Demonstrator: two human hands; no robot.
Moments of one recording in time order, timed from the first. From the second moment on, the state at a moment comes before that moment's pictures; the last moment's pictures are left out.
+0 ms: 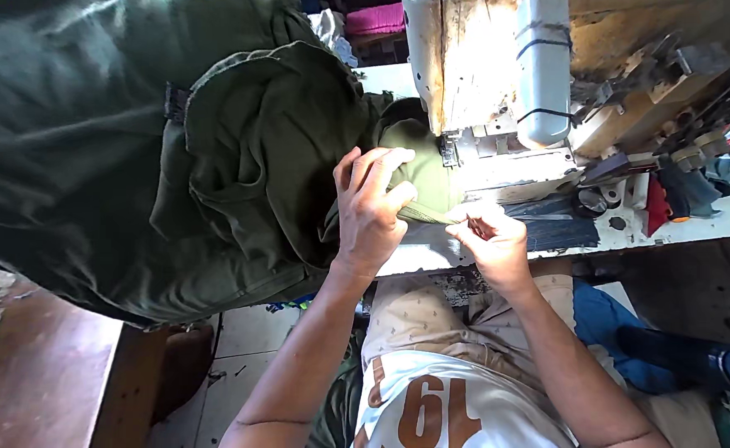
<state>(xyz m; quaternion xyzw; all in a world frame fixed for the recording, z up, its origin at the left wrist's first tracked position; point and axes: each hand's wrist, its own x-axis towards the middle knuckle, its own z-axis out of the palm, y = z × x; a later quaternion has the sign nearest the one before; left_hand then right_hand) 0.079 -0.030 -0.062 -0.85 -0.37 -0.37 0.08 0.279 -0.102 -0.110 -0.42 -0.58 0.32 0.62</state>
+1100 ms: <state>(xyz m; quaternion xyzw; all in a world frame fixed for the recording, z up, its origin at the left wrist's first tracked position) 0.083 -0.022 -0.062 -0.85 -0.38 -0.36 0.06 0.282 -0.085 -0.101 -0.43 -0.59 0.28 0.62</state>
